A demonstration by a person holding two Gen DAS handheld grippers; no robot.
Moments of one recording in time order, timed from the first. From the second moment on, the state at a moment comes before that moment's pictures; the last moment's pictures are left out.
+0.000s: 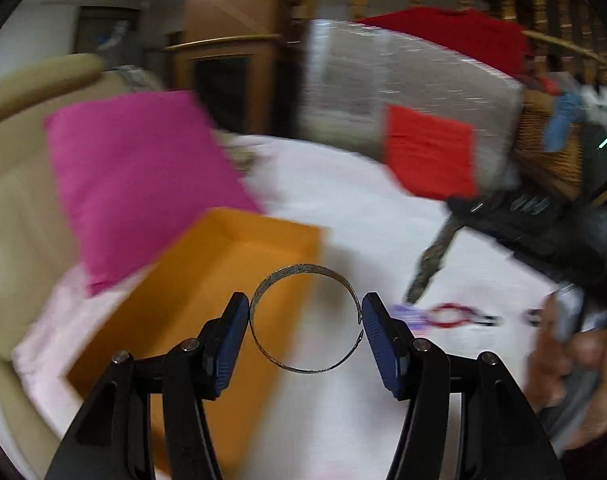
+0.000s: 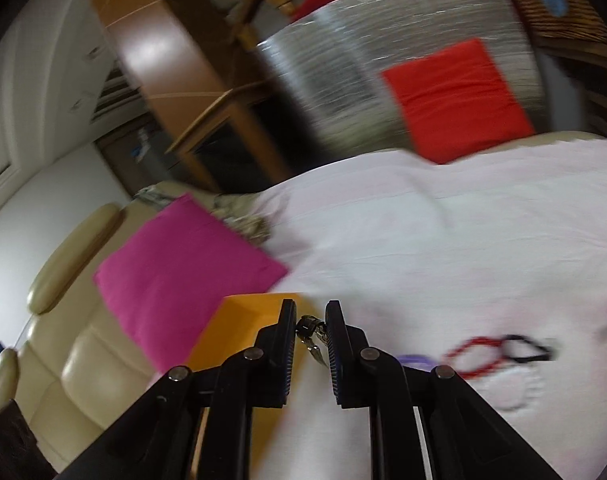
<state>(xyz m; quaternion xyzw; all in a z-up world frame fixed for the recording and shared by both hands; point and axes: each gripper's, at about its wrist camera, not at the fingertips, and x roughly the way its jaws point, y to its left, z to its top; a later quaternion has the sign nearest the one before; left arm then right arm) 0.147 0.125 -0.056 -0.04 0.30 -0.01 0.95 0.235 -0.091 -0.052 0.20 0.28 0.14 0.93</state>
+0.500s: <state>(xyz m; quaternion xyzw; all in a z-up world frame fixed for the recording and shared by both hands) 0.179 0.219 -0.126 -0.10 0.43 0.15 0.88 0.301 0.031 -0.127 0.14 0.40 0.14 0.90</state>
